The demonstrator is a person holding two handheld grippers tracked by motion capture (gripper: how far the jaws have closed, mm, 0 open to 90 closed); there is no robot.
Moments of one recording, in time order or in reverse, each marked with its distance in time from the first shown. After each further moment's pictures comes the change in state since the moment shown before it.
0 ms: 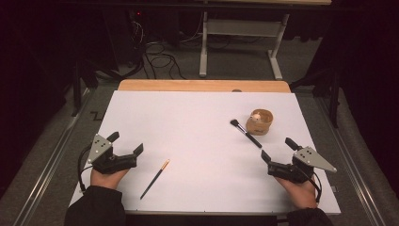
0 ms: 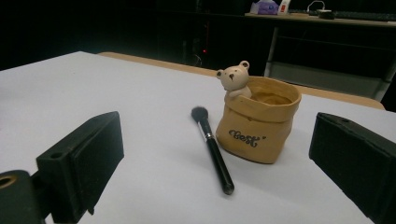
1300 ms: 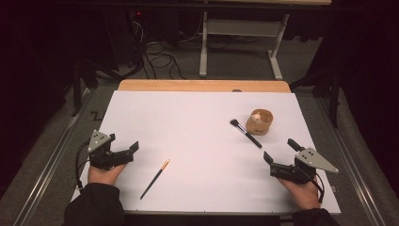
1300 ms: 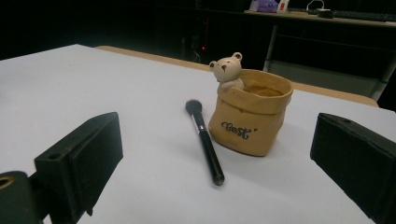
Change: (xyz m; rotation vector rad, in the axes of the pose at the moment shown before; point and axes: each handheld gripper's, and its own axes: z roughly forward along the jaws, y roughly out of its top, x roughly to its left) left arm 0.015 0.001 0.010 0.179 0.066 -0.085; right arm -0.007 -0.006 -0.003 0.010 -0.001 -0.019
